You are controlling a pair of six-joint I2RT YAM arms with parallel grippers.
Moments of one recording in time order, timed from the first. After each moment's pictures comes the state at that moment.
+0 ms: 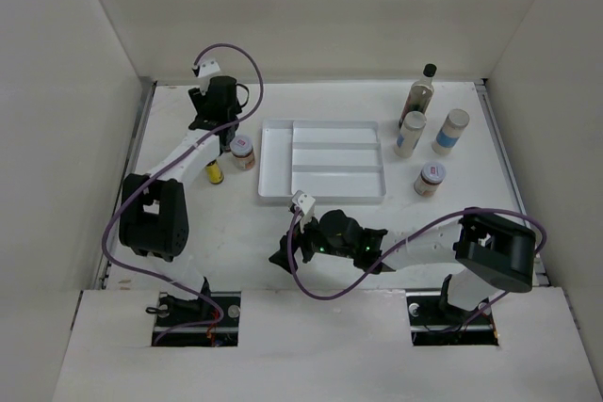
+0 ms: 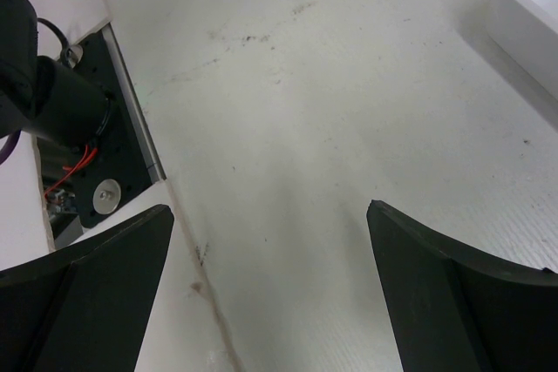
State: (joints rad) left arm -0.23 1.70 1.27 0.00 -0.58 -0.33; right arm 1.18 1.57 0.64 0.59 -0.05 0.36
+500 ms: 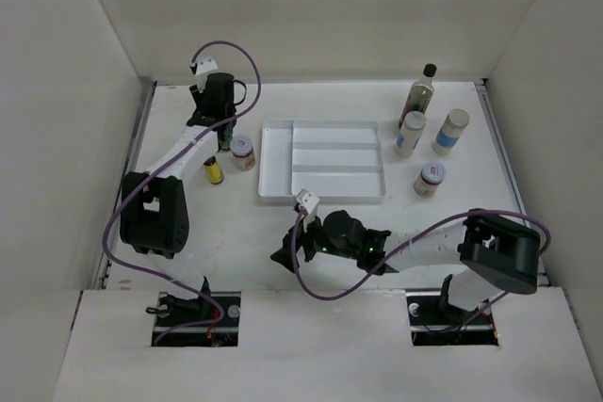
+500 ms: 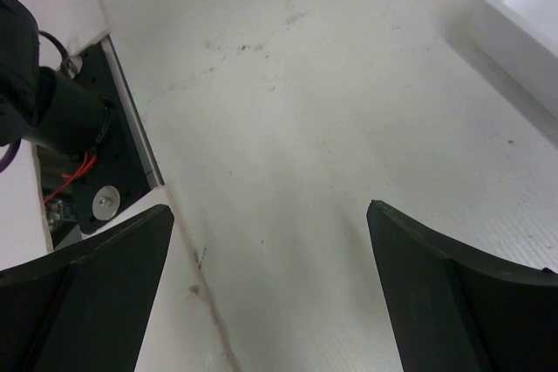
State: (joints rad) left arm -0.21 1.72 1.31 -0.03 -0.57 -0.33; right arm 1.18 1.55 0.63 0.60 -0.03 0.36
